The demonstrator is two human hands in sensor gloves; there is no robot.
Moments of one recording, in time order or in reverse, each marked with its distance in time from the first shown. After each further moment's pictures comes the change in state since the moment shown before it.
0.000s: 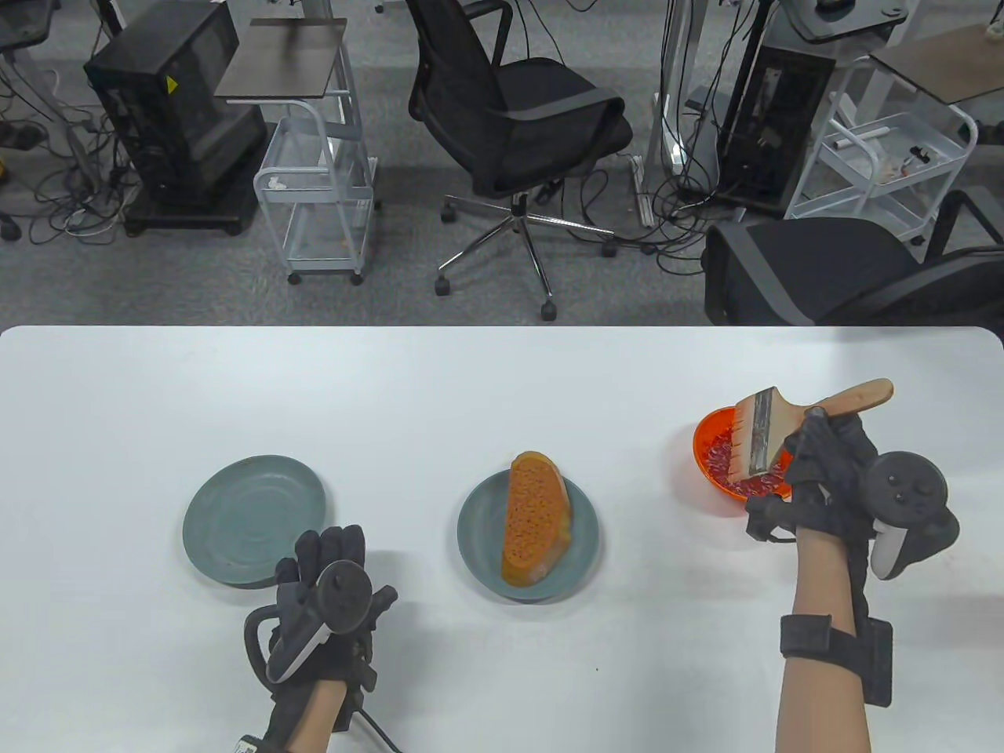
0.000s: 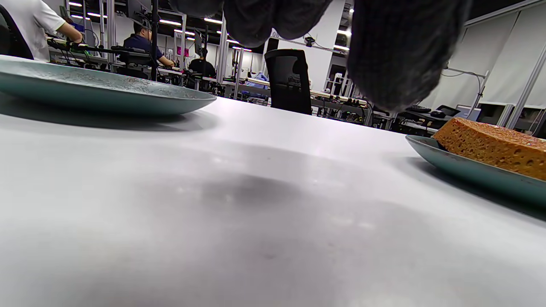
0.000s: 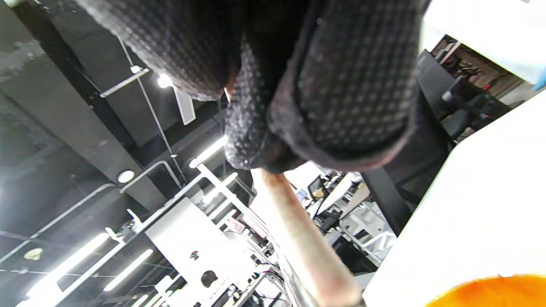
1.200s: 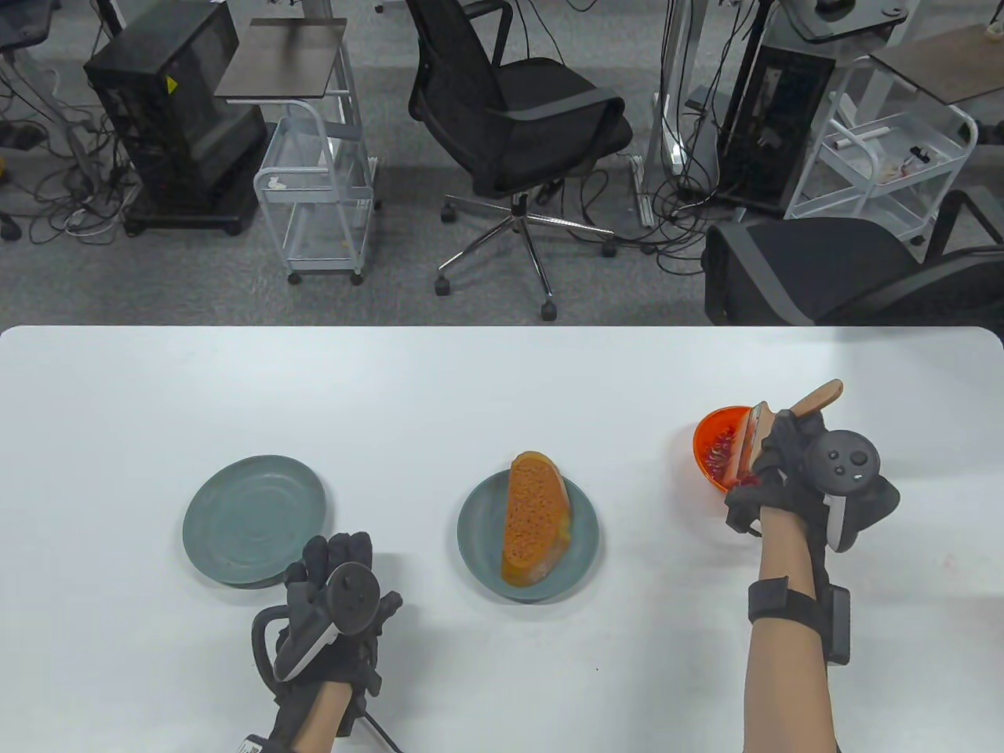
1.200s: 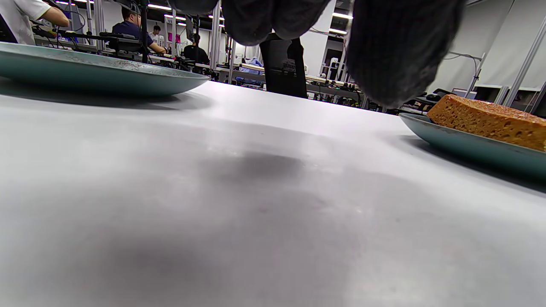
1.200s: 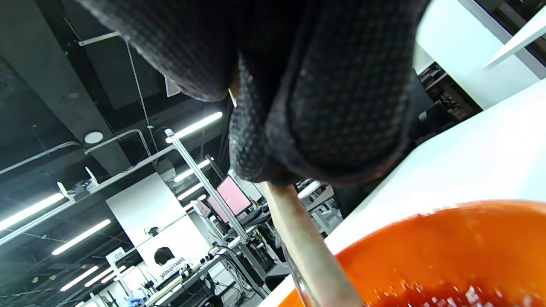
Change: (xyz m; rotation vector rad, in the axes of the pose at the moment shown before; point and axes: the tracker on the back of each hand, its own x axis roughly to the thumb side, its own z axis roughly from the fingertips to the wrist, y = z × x) left_hand 0.005 -0.006 0.000 -0.049 -0.019 -0.014; right_hand -0.017 0.046 -0.002 0.002 -0.008 0.189
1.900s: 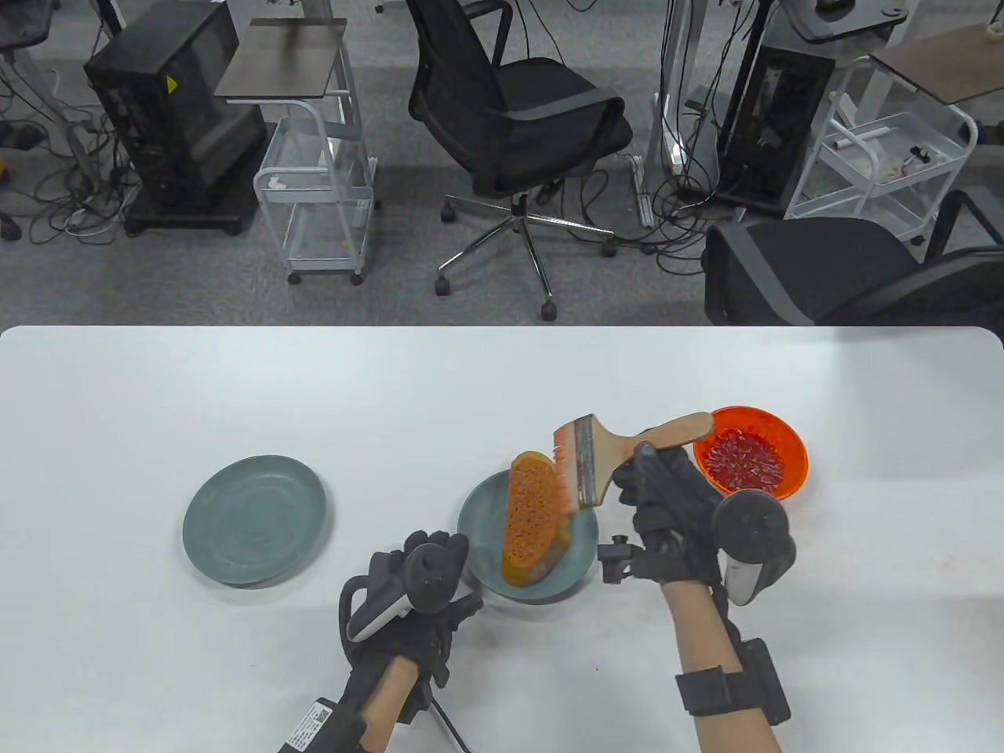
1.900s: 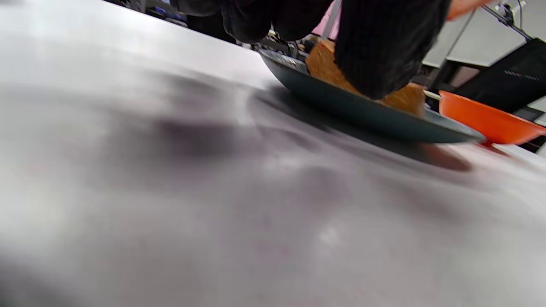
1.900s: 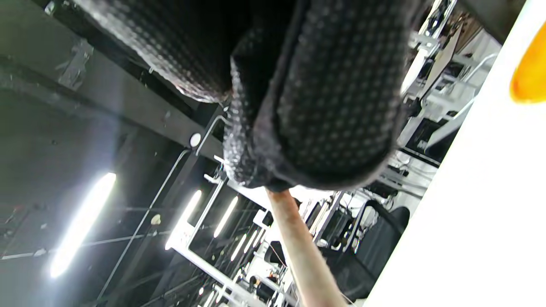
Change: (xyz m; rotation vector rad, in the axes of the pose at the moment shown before) left_hand 0.081 -0.027 -0.027 -0.211 -0.273 0.087; right_hand 0.093 0.031 0.133 0.289 -0.163 -0.554
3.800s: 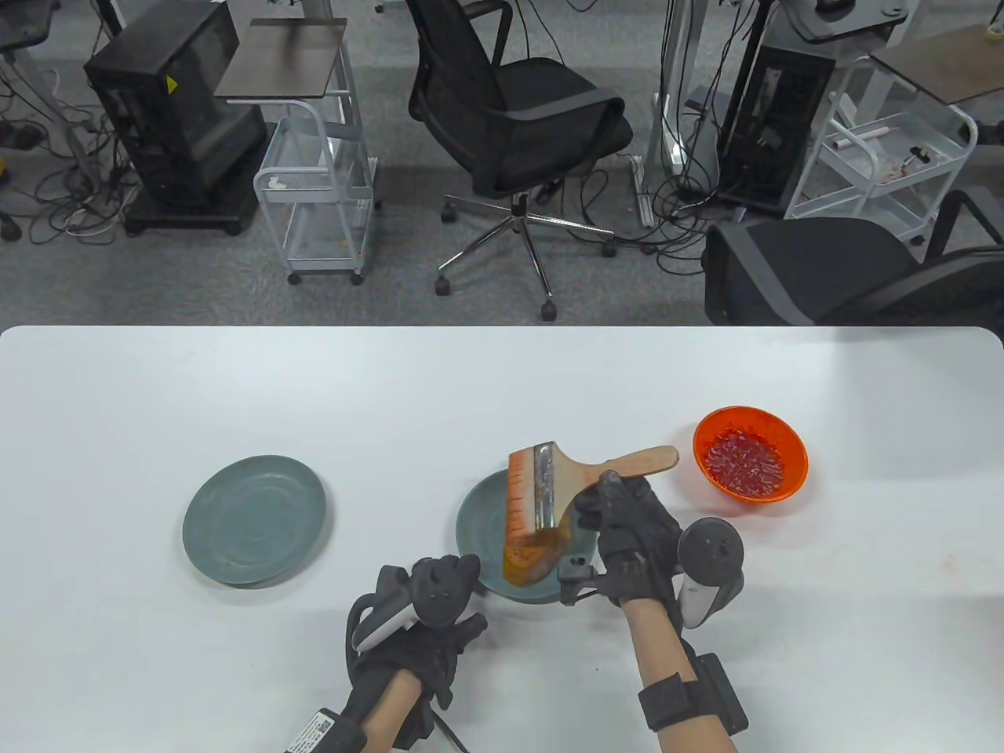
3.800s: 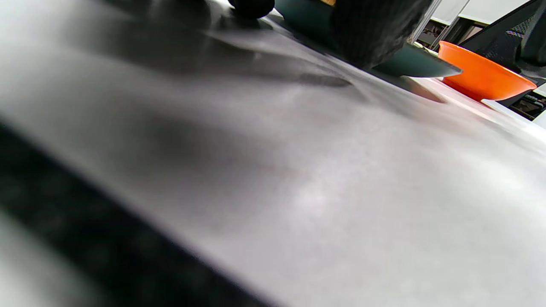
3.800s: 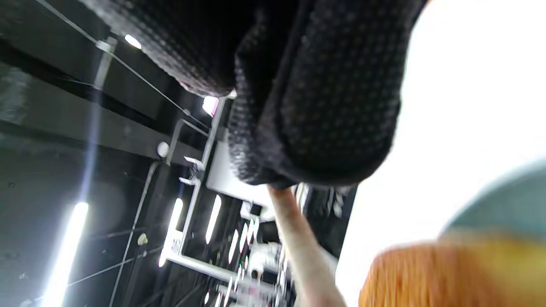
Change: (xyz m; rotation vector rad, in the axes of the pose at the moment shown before) left_hand -0.003 -0.021 0.006 -0.145 0.000 0.053; right_hand -0.042 0.038 0.028 0.044 0.216 -0.232
